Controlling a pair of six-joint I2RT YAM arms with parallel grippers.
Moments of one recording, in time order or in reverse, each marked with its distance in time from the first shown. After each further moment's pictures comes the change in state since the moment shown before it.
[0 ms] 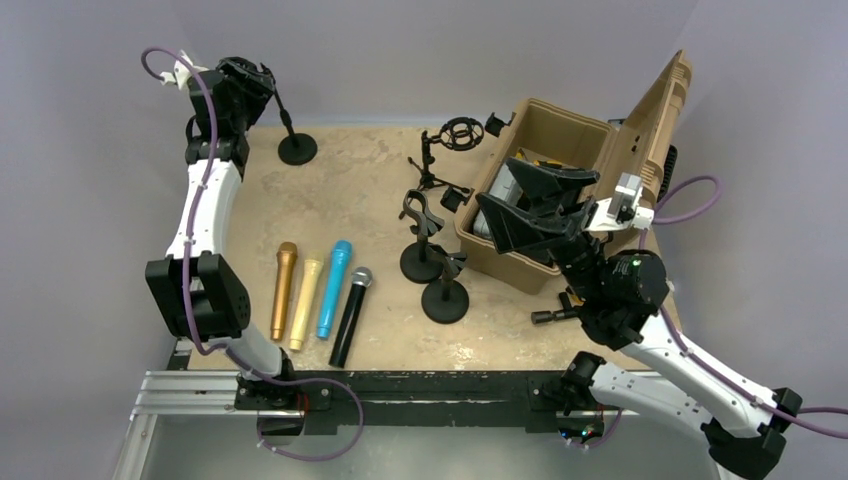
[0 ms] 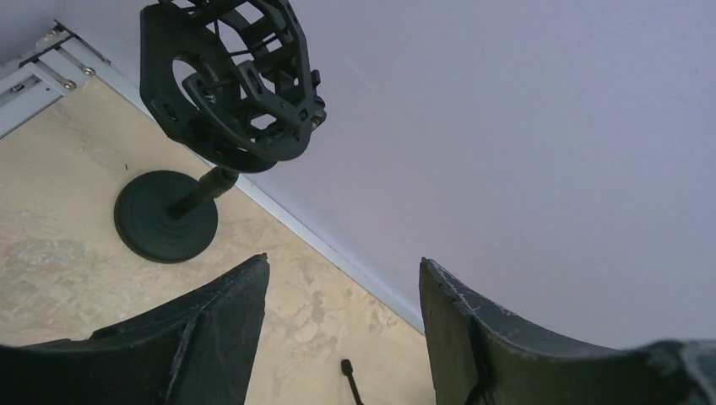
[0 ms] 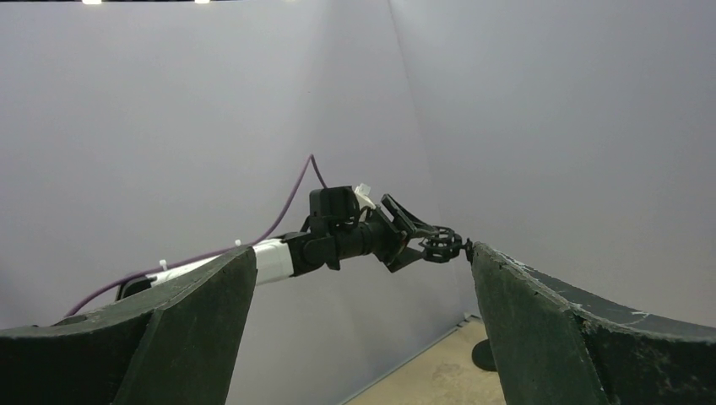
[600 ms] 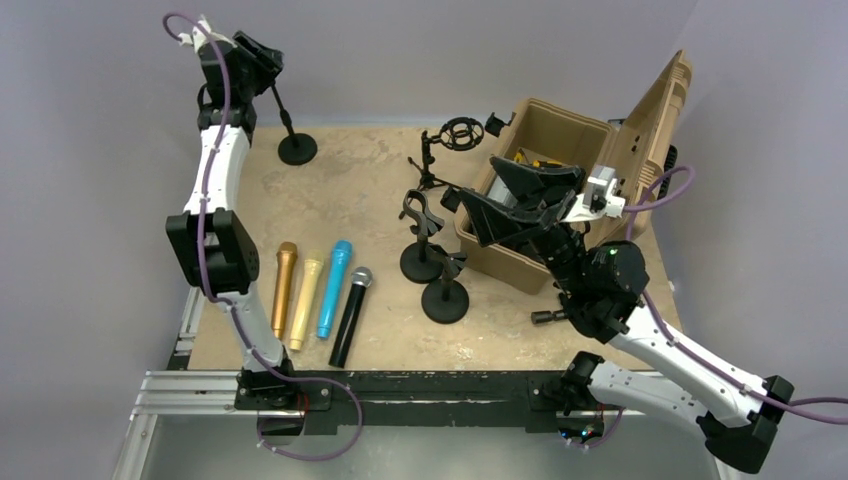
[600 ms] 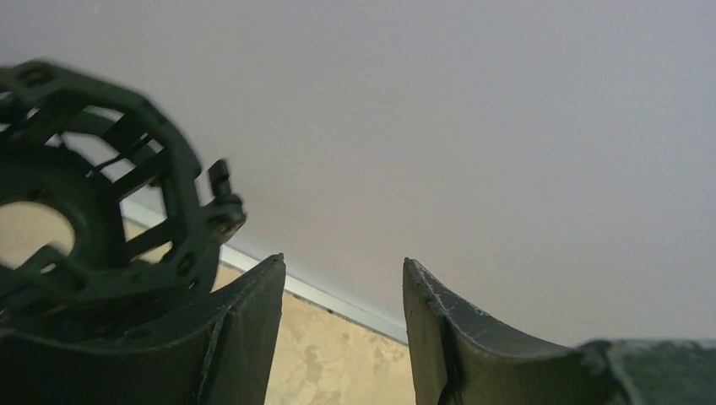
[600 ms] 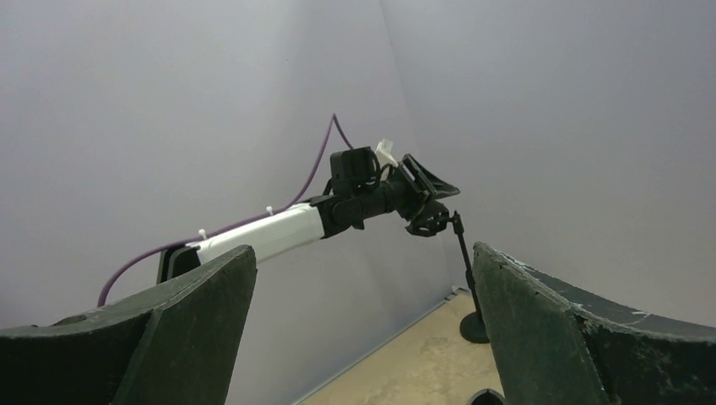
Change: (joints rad) left arm -0.003 0.319 0.347 0.038 0.099 0.049; right arm 0.000 0.057 0.002 0.000 0.015 -0.008
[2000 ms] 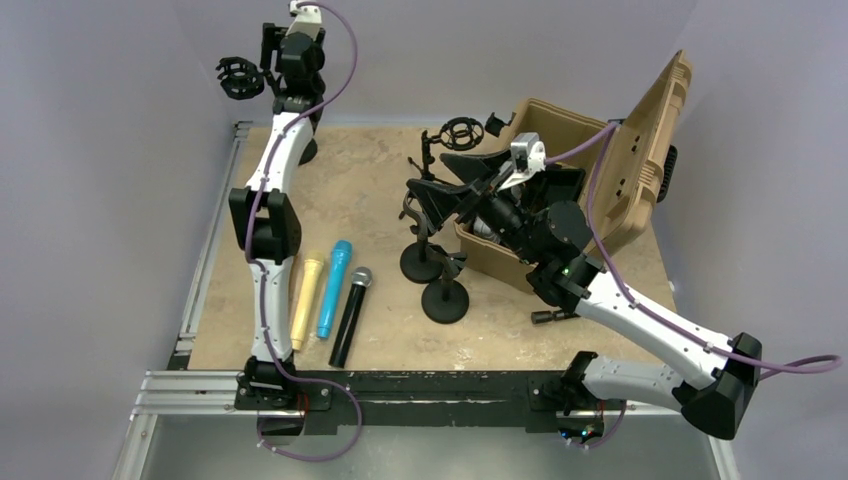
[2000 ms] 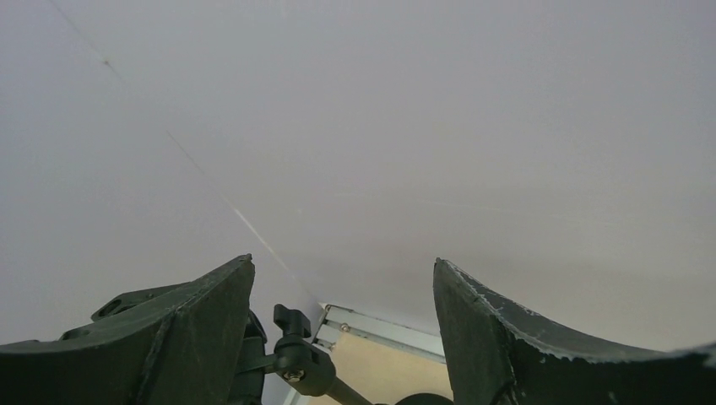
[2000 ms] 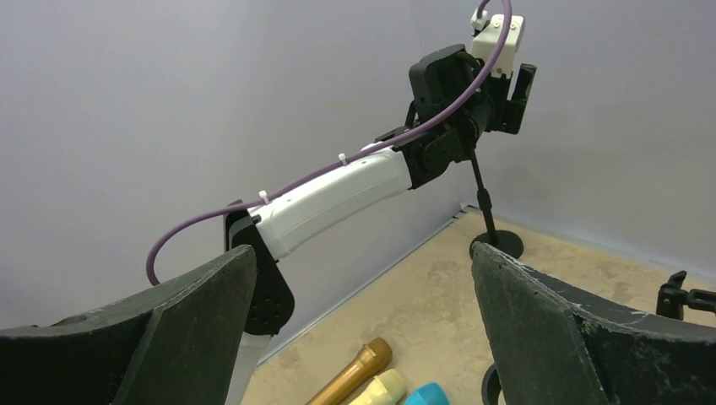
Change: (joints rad) left arm -0.245 0.422 0.473 0.134 -0.626 1.164; right arm 0.000 0.267 0.154 -0.129 -0.051 0.050
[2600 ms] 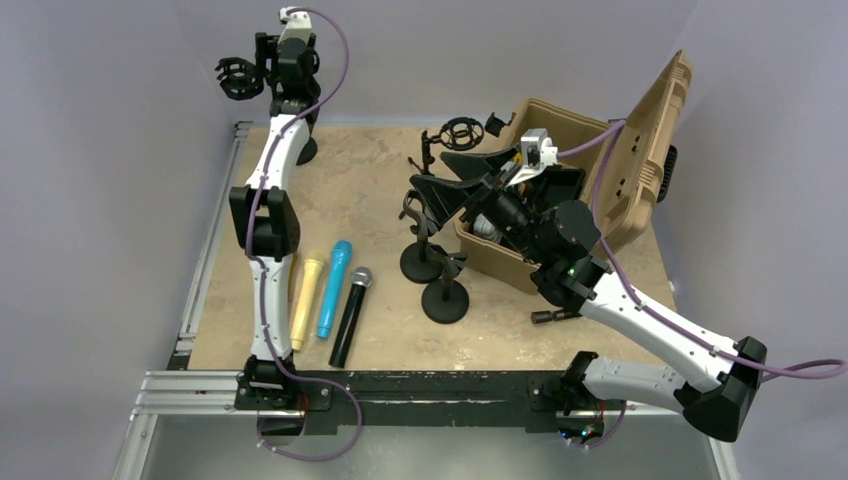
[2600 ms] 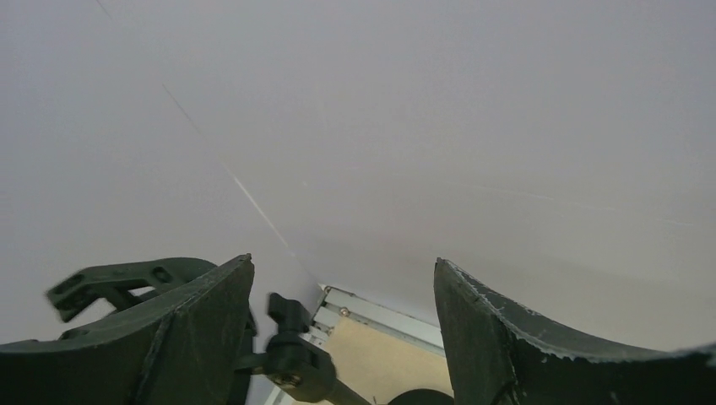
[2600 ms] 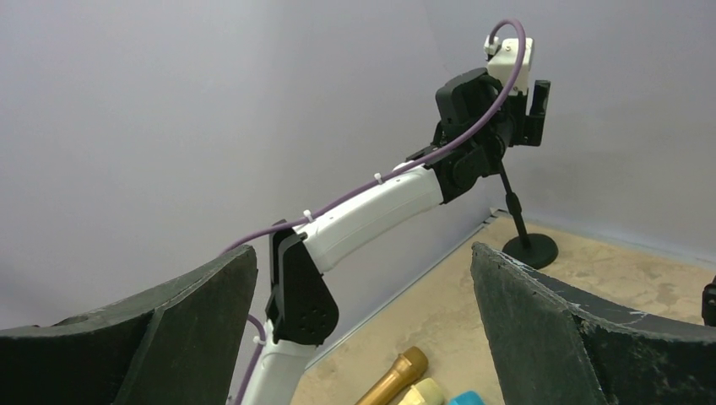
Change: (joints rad) left arm 0.032 0.048 0.023 0.013 -0.055 -0.054; right arm 0.000 -0.006 0.034 -0.020 -0.003 0.101
